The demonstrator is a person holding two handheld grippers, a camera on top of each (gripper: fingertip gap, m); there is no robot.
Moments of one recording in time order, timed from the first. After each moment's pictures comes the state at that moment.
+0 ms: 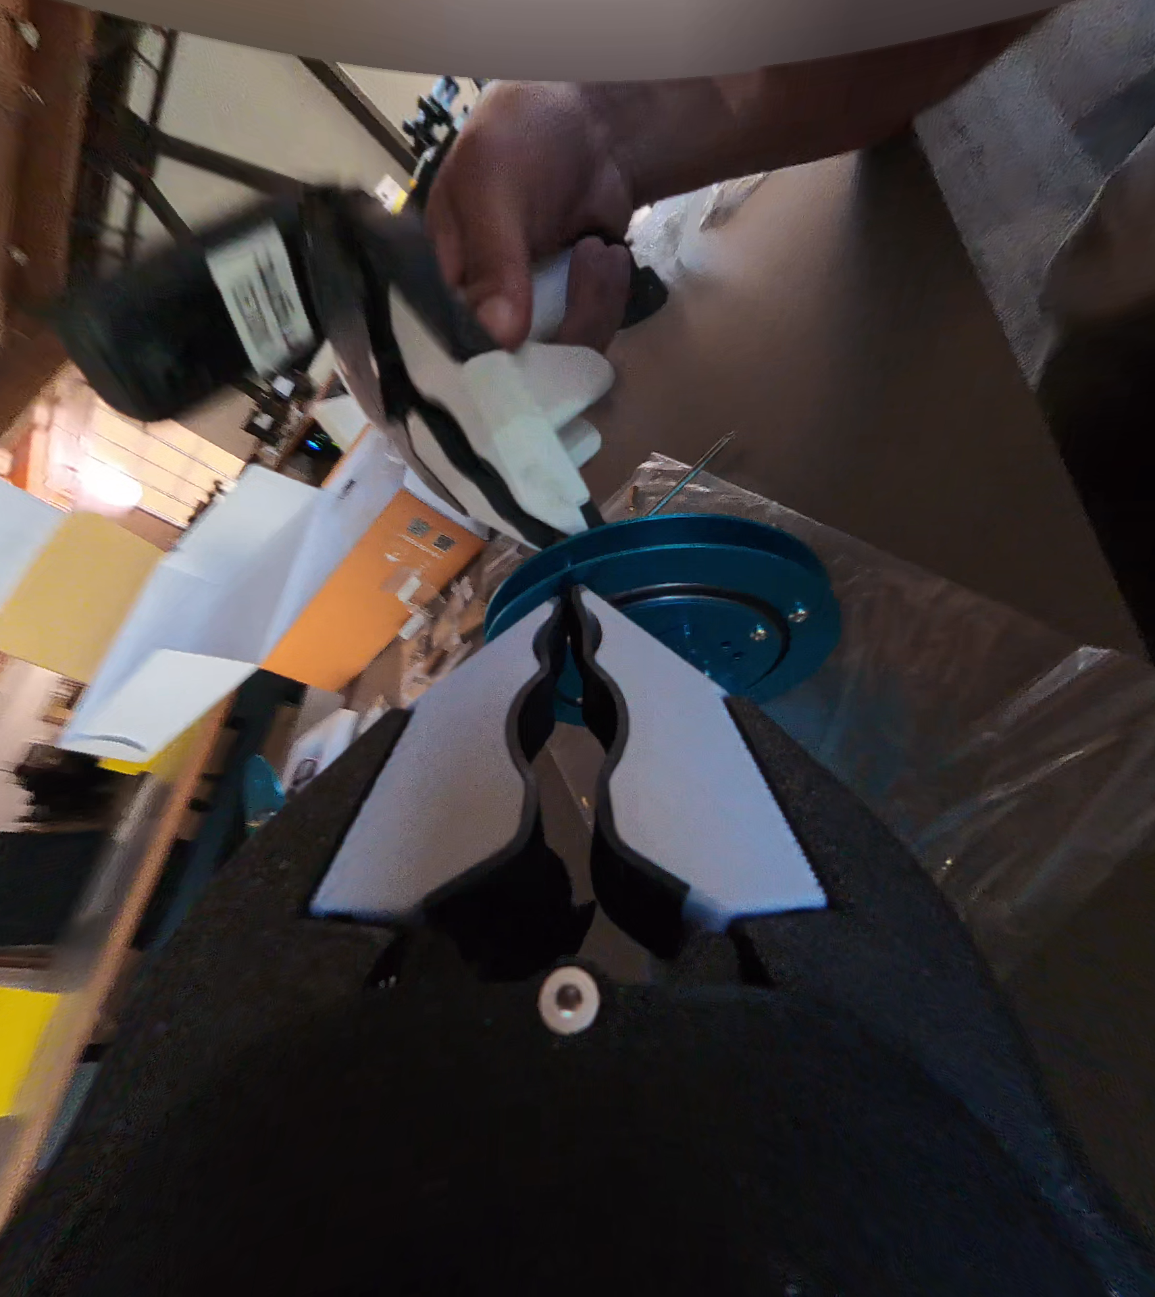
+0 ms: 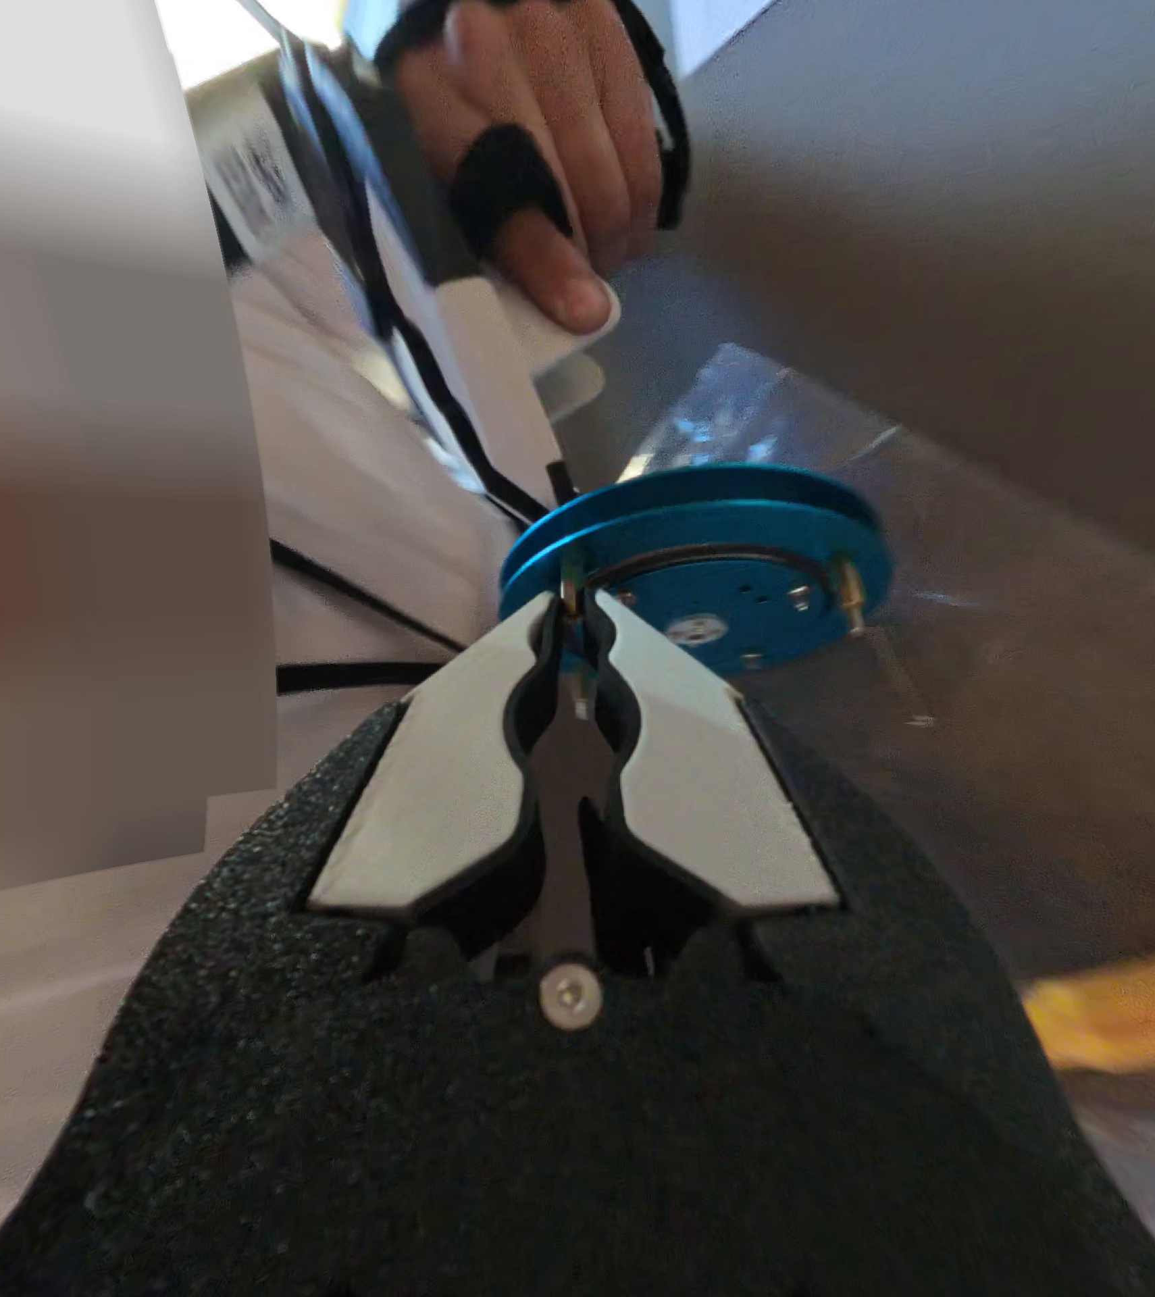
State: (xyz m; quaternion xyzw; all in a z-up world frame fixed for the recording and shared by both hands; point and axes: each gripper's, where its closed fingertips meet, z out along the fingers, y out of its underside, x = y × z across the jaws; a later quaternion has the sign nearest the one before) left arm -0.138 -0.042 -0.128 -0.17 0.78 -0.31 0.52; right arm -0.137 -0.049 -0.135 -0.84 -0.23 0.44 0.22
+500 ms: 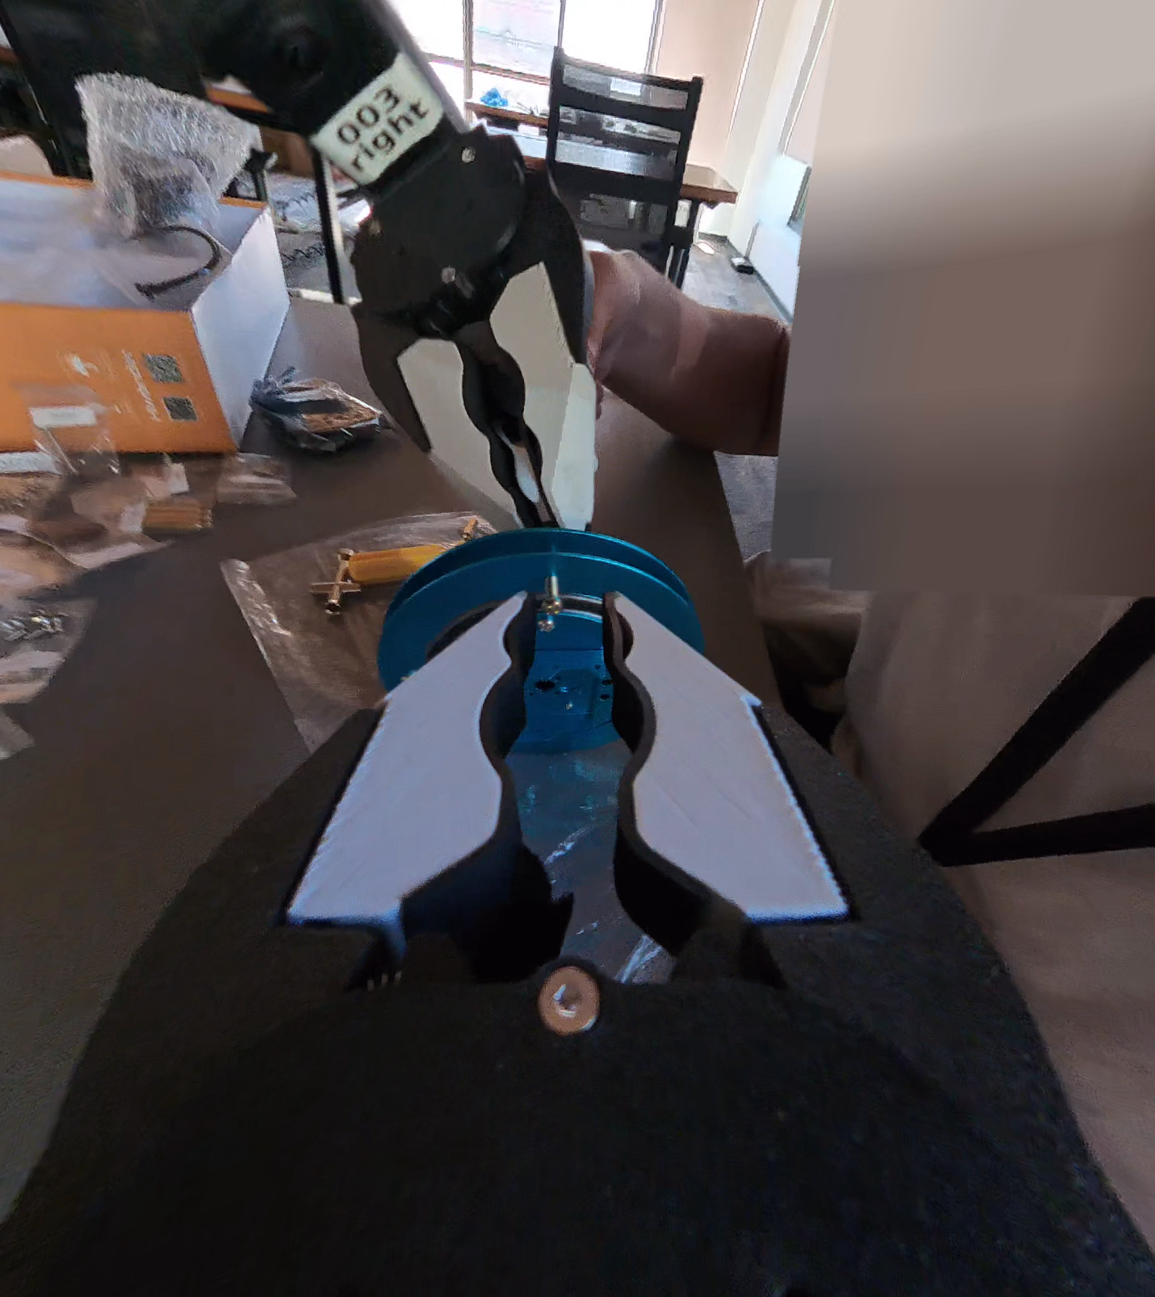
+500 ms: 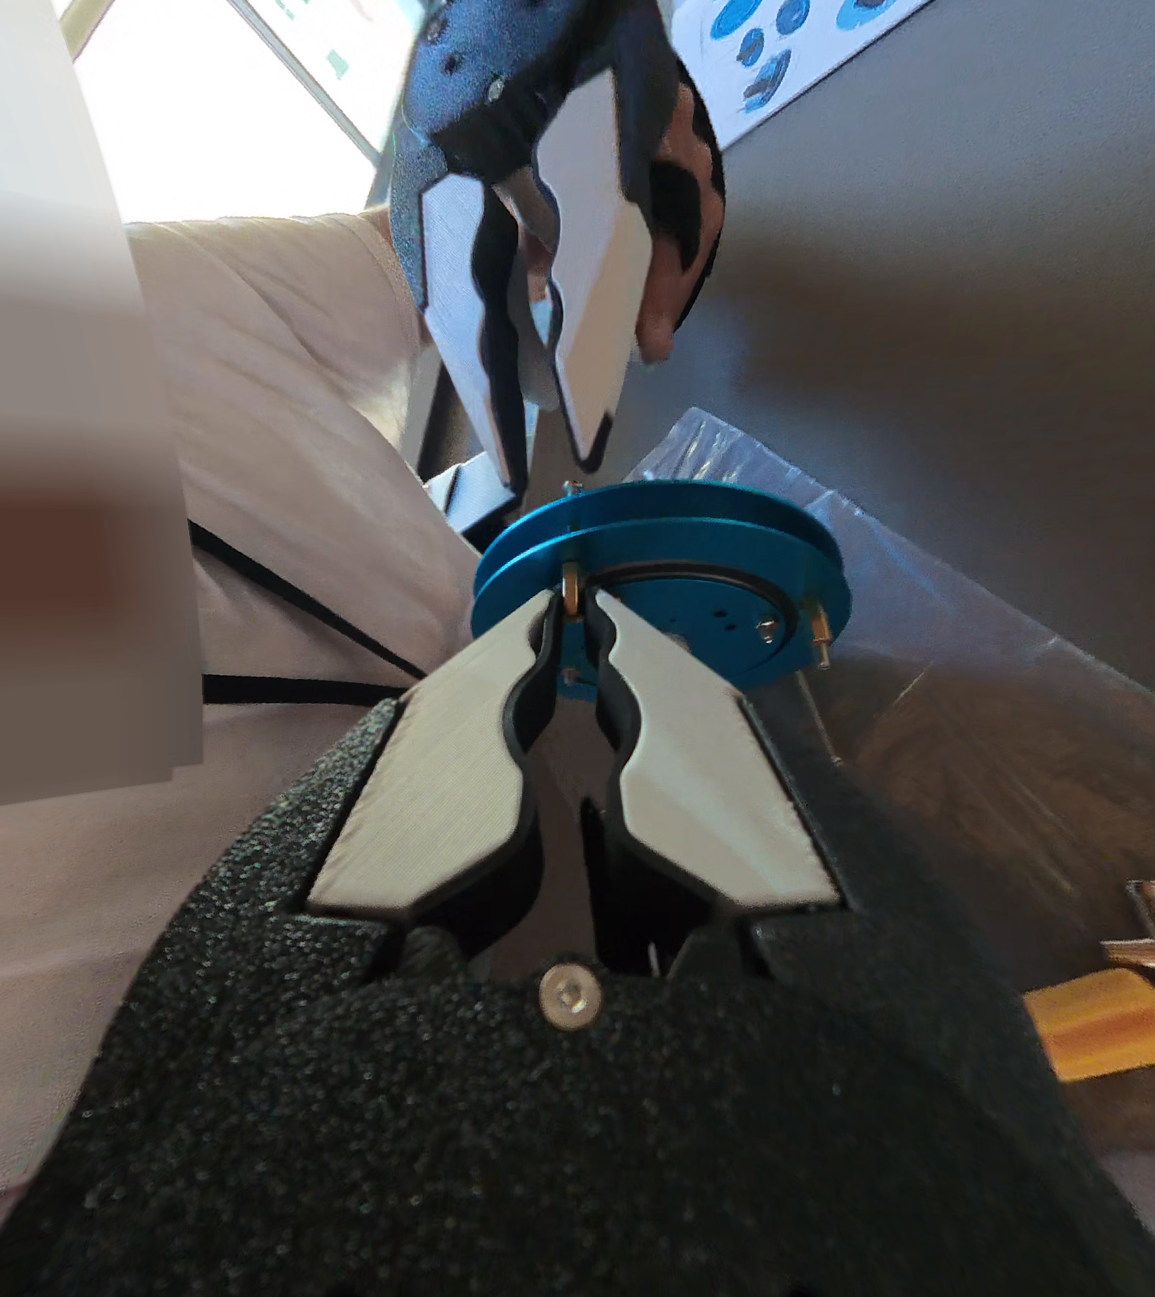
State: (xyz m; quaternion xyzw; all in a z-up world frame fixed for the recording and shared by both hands) left arm -0.139 -0.019 -0.120 -0.37 0.69 -0.59 0.20; right arm -0.124 -0.030 -0.137 -0.81 -0.25 0.44 0.28
